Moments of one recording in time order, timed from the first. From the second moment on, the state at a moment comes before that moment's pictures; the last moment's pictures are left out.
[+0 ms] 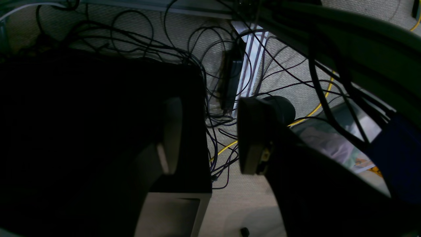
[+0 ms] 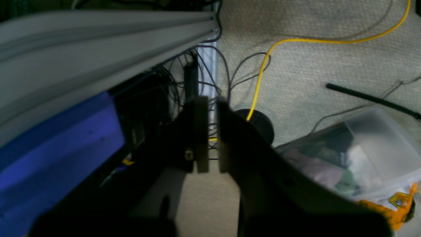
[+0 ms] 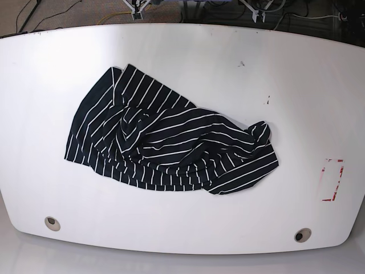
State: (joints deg) left arm 12.2 -4.6 -9.4 16.9 0.9 -11.3 0.6; right arm -14.5 2.2 8.4 17.8 -6.8 18.5 5.1
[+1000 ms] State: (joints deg) left arm 11.8 -4.4 -9.5 16.6 0.8 -11.3 -0.2; right arm -14.5 2.3 8.5 18.2 -6.8 18.4 5.5
